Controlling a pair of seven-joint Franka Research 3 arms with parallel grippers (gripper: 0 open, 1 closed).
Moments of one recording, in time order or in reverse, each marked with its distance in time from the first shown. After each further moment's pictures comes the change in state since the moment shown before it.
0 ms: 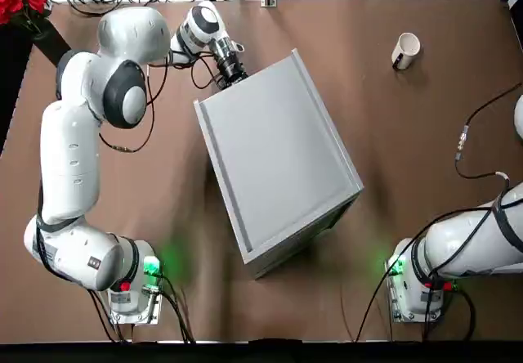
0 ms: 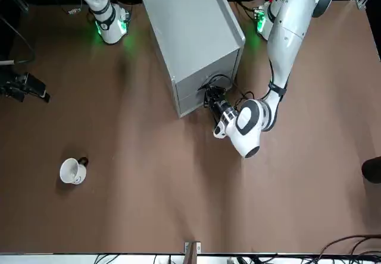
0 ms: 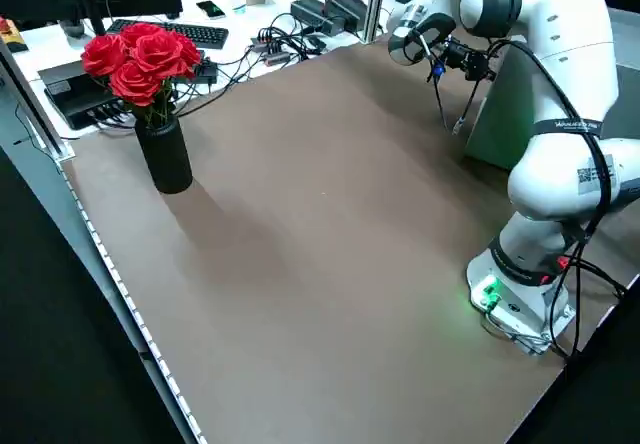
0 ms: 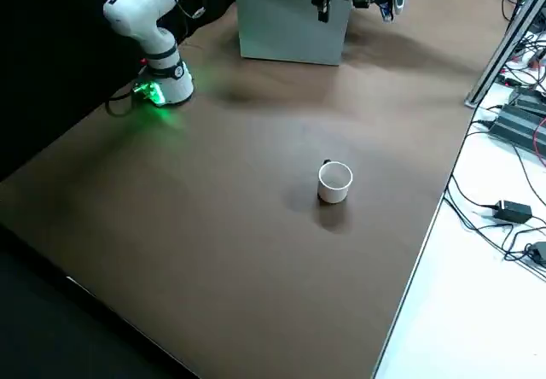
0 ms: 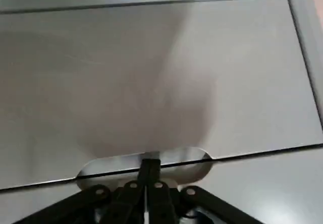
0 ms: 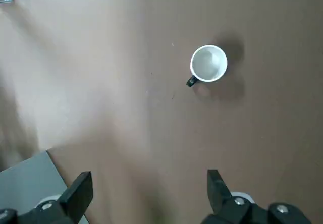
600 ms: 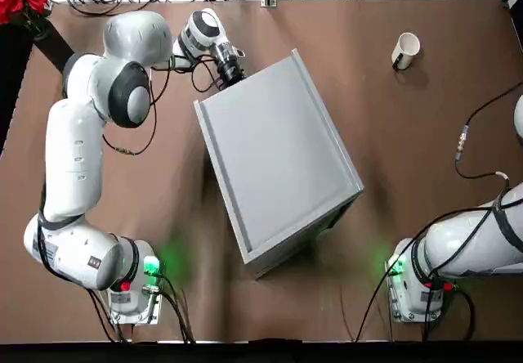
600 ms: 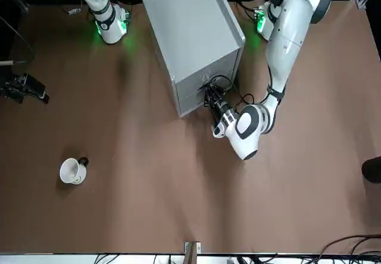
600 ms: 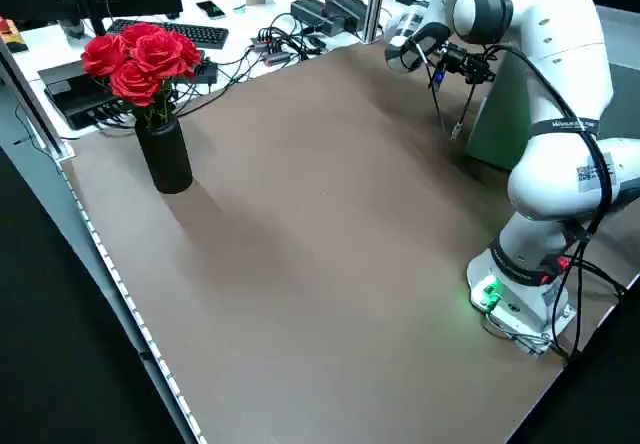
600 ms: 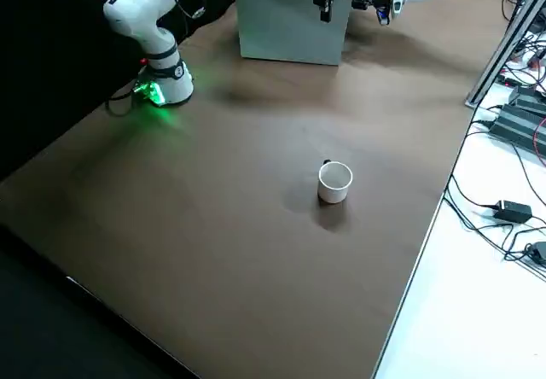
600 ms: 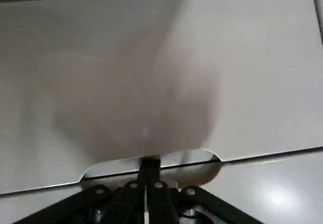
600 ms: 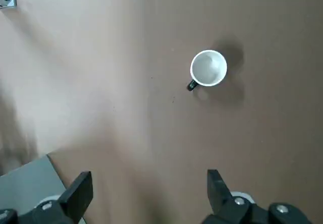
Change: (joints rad) left arm 0.008 0.056 -0.002 0.035 -0.029 -0.071 0.010; right arm 0.000 0.000 0.000 0.000 -0.001 0.018 0.000
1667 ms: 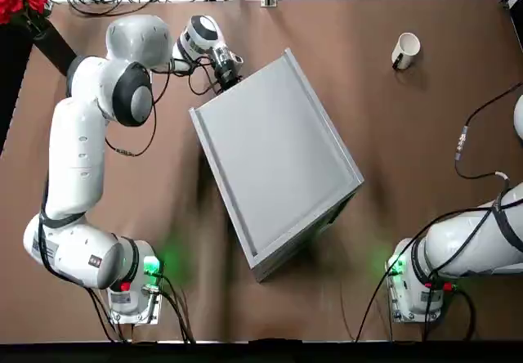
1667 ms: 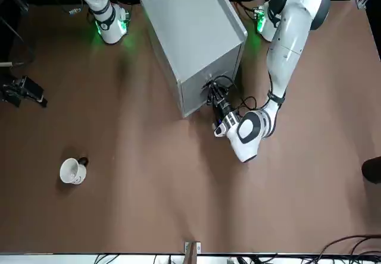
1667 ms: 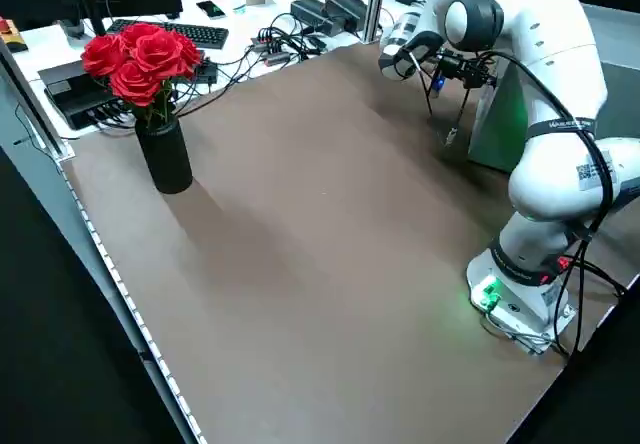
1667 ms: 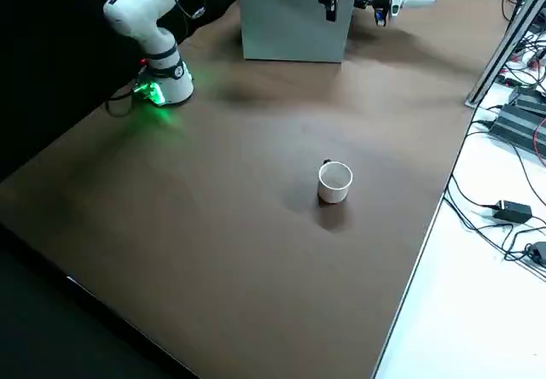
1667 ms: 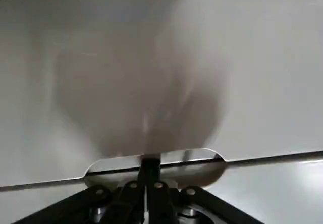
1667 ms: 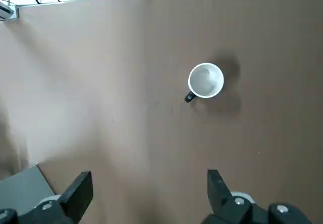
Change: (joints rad) left arm 0.024 0.053 0.001 0.031 -0.006 -0.112 0.025; right arm 0.008 0.000 0.000 0.000 -0.019 0.047 0.000
